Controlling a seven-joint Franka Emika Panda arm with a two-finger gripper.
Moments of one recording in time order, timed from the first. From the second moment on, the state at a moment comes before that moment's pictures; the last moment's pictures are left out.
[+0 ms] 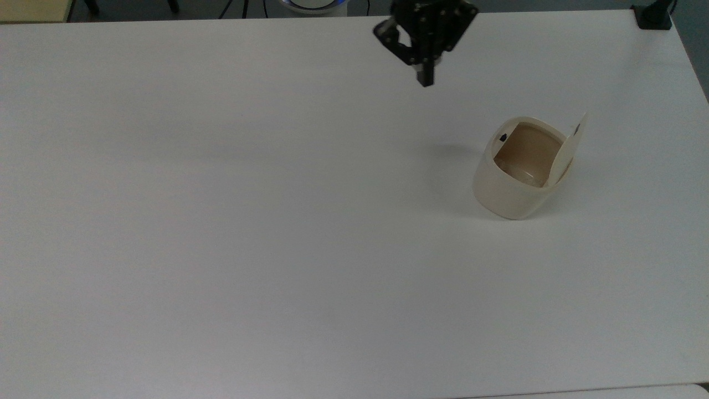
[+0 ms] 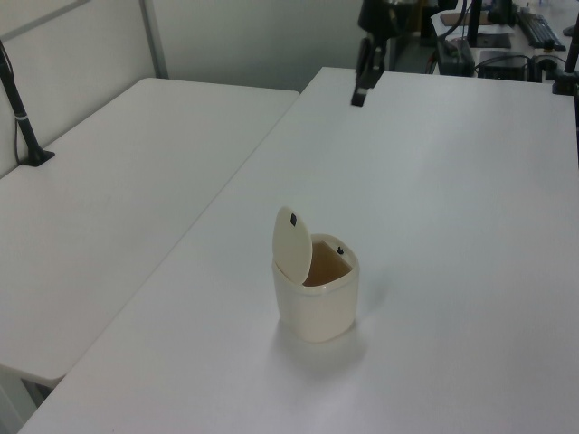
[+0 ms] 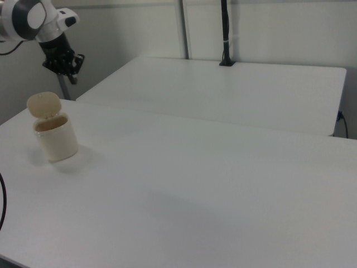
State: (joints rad) arm 0.33 0.14 -0.01 -1.51 0.02 1.96 -0.12
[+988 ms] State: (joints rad) arm 0.58 0.37 0.03 -1.49 0.02 2.45 -0.11
